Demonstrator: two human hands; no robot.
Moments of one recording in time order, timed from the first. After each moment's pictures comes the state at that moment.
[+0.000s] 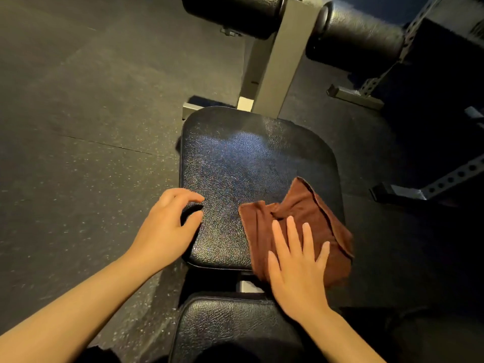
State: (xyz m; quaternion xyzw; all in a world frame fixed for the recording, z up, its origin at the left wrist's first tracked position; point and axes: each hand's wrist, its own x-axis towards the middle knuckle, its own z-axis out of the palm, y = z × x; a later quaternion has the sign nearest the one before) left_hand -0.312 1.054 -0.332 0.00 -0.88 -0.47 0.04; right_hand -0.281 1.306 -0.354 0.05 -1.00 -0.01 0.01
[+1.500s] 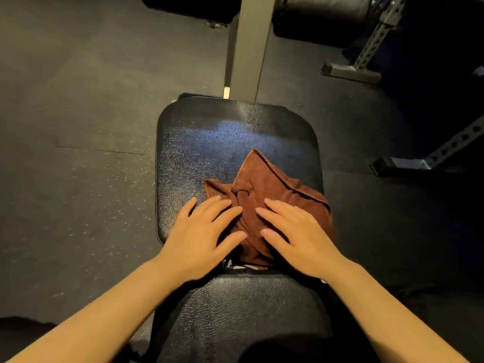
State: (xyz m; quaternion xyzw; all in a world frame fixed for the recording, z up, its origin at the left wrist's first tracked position) left_hand -0.288 1.130 -0.341 -0.23 -0.96 -0.15 0.01; right_hand -0.296 1.366 -0.319 0.20 -0.97 0.13 -0.08
